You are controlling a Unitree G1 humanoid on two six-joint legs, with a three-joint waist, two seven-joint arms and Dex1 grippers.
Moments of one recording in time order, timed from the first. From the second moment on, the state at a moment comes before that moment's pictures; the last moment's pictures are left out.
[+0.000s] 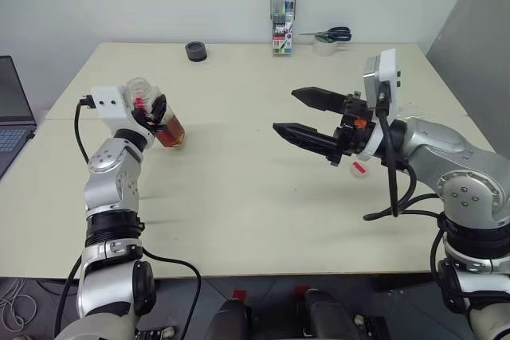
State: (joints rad) left arm -0.66 0.45 0.35 0.46 -0.31 0.17 -0.35; right arm -0.68 -0.53 -0.02 -0.47 0.89 0.86 0.55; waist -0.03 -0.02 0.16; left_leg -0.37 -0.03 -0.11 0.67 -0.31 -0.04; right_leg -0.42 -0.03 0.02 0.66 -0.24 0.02
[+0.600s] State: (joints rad) left arm -0.73 0.47 0.30 0.69 -0.25 0.02 -0.40; right arm -0.69 -0.50 -0.02 -0.47 0.88 0.86 0.52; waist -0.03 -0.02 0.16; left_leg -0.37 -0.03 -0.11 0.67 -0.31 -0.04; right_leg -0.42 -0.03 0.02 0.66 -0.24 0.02
